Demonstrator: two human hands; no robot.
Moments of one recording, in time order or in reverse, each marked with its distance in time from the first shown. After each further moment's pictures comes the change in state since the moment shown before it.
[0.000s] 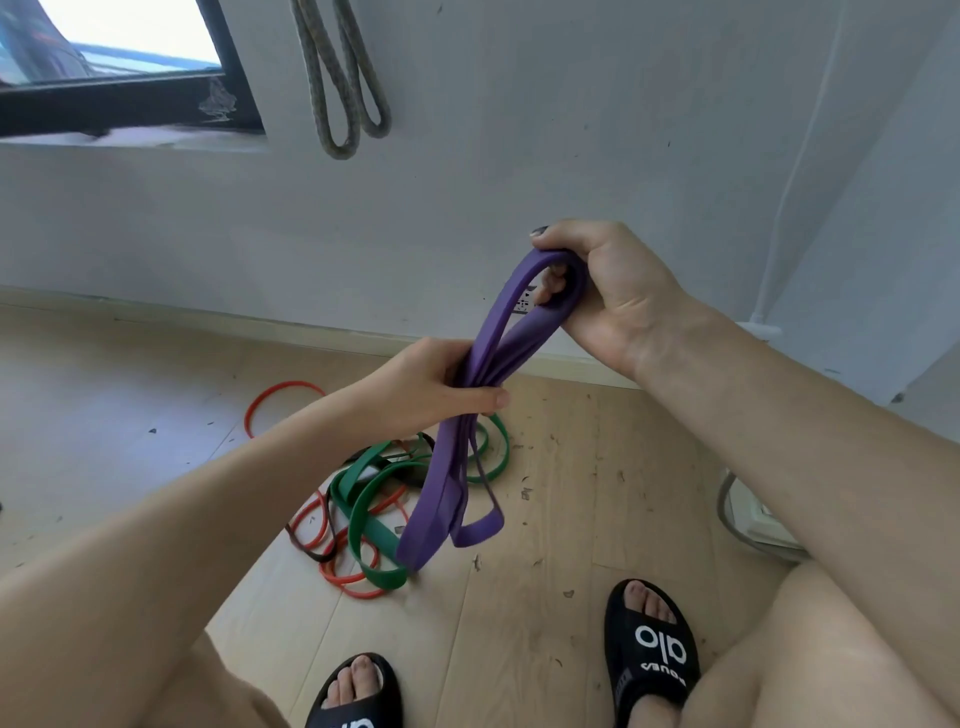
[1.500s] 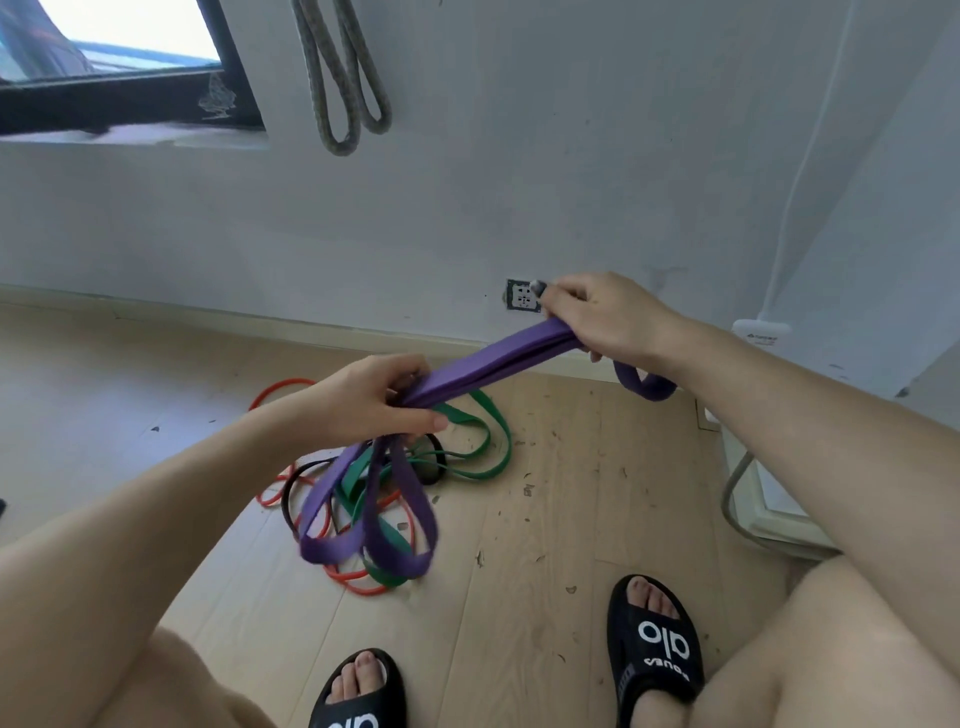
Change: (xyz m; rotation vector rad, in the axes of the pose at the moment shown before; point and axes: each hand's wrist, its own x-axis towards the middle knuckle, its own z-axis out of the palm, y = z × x) left_hand -0.019 -0.052 -0.026 0.135 -0.044 -0.037; right_hand 0.014 0.014 -0.051 -1.257 -0.261 -0.205
